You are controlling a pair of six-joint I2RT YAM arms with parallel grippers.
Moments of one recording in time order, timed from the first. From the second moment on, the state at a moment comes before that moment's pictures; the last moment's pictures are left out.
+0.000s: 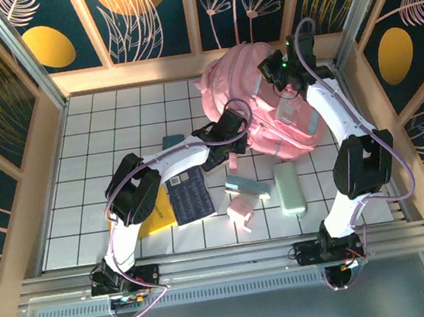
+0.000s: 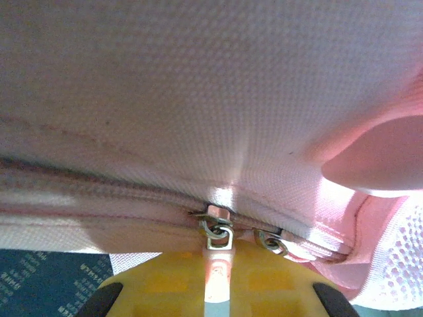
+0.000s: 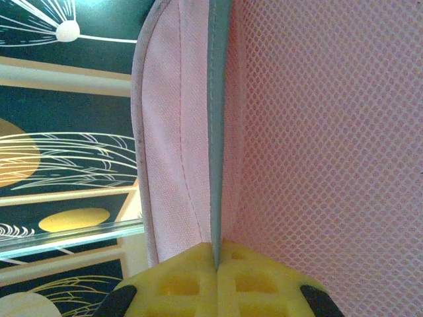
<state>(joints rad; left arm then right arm) -0.84 2.11 1.60 -0.33 -0.08 -0.44 0.16 1.74 1.61 -0.40 -0.33 1.08</state>
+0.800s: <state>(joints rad) -0.71 1.95 1.47 -0.35 -0.06 -0.42 0.29 1.75 1.65 -0.45 -0.20 0.78</state>
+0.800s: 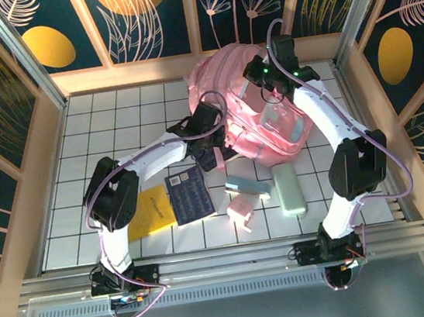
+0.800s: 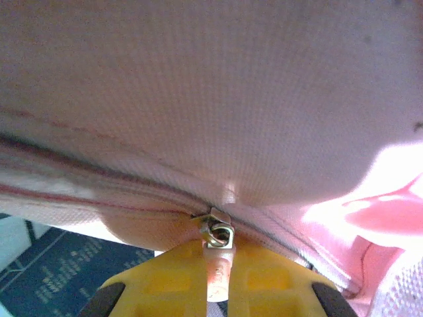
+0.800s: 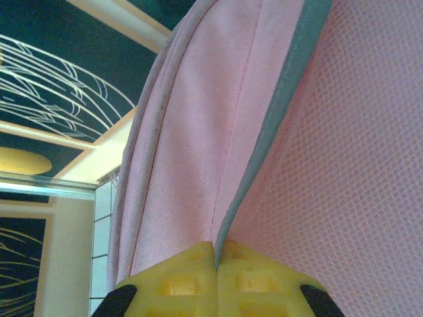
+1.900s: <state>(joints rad) -0.64 1.96 1.39 -0.10 0.32 -0.66 0.32 1.38 1.19 -0.50 -0.20 1.02</state>
